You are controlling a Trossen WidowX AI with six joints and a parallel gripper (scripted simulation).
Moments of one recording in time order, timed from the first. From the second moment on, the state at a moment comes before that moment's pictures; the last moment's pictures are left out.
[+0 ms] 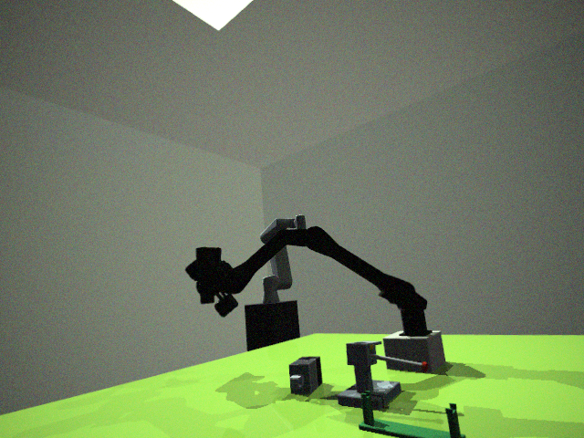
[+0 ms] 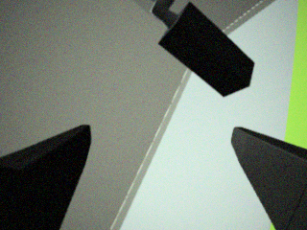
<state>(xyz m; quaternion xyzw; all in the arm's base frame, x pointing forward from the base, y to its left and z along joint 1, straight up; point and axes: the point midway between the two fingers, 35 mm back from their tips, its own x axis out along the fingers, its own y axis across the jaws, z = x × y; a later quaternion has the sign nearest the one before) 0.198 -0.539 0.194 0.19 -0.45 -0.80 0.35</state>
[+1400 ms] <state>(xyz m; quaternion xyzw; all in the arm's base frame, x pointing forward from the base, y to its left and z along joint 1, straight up) 0.461 -0.170 0.156 -0.23 0.48 -0.25 0.81</state>
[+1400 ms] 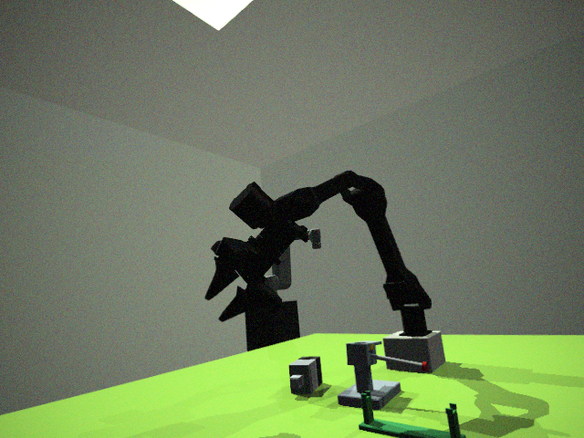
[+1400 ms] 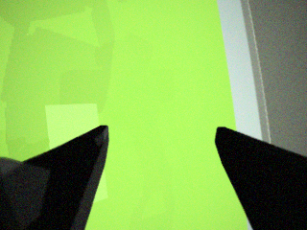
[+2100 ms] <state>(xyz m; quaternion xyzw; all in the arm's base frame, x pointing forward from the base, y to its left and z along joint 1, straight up) 0.325 0.063 0.135 -0.50 0.52 0.39 0.58</state>
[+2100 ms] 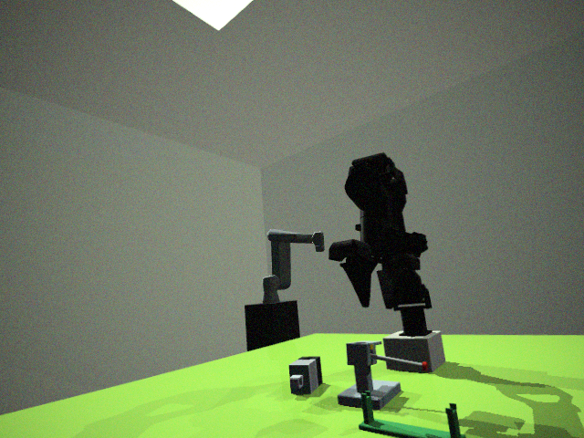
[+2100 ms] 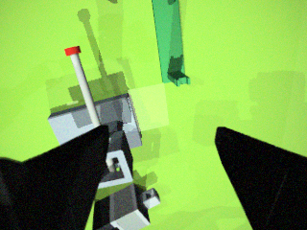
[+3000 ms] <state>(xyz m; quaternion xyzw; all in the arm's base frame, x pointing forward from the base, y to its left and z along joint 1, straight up) 0.278 0.084 0.066 -0.51 0.49 0.50 0.50</state>
